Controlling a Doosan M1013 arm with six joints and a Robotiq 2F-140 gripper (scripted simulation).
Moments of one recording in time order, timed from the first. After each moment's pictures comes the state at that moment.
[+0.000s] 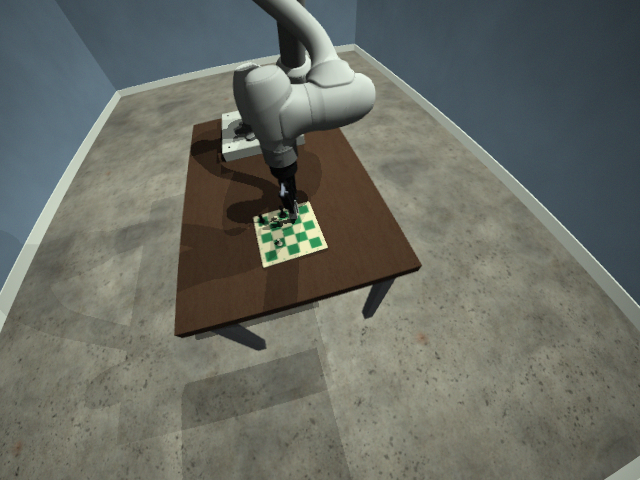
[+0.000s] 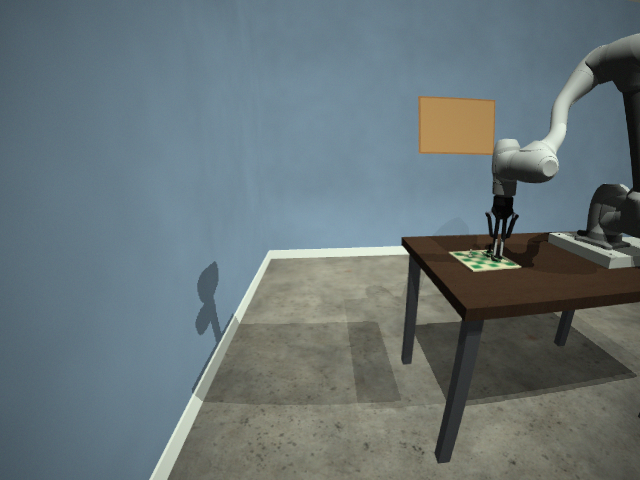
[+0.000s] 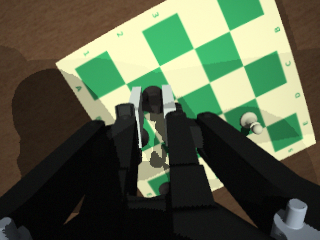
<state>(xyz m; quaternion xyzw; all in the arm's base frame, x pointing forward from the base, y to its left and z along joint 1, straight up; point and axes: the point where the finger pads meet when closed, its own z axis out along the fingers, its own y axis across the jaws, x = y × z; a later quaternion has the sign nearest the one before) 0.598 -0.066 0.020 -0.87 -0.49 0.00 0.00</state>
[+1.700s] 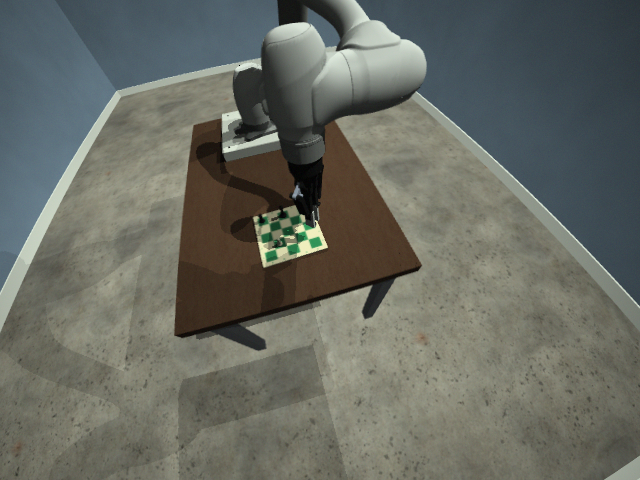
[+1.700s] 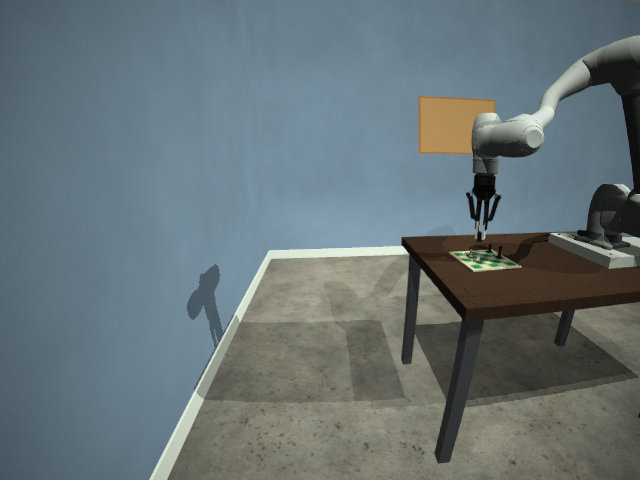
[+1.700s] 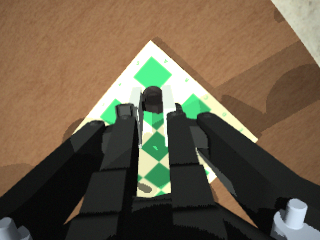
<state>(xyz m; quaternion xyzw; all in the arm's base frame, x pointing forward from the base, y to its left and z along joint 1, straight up) 0.715 -0.045 0.102 -0.95 -0.32 0.00 0.00</state>
